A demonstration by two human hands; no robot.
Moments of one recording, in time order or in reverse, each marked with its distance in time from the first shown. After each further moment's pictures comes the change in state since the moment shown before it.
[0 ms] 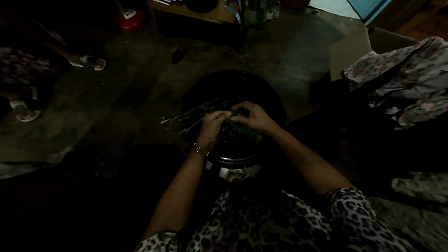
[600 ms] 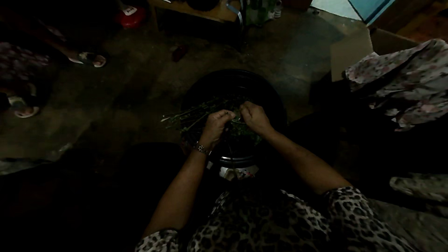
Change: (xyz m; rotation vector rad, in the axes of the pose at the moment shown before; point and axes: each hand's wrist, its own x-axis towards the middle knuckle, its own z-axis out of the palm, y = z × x) left_hand -0.004 0.003 0.001 0.058 -0.079 -0.027; right_hand 0.000 -0.012 0.015 -0.184 0.135 0.179
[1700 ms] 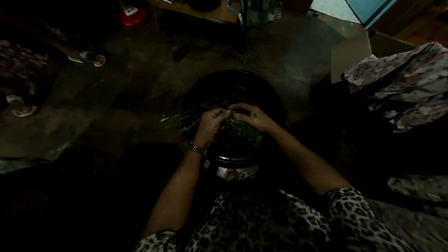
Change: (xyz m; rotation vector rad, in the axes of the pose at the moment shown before) left_hand -0.001 0.009 -0.008 -0.051 0.047 0.081; right_hand 0.002 0.011 -0.009 0.386 -0.282 -0.217
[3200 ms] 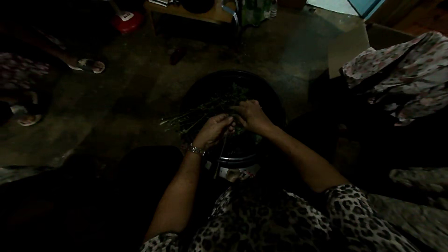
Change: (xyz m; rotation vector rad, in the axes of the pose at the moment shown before) left_hand 0.007 -0.010 0.001 0.028 -0.204 -0.217; right_hand 0.004 0.015 -0.001 -0.842 0.116 -0.159
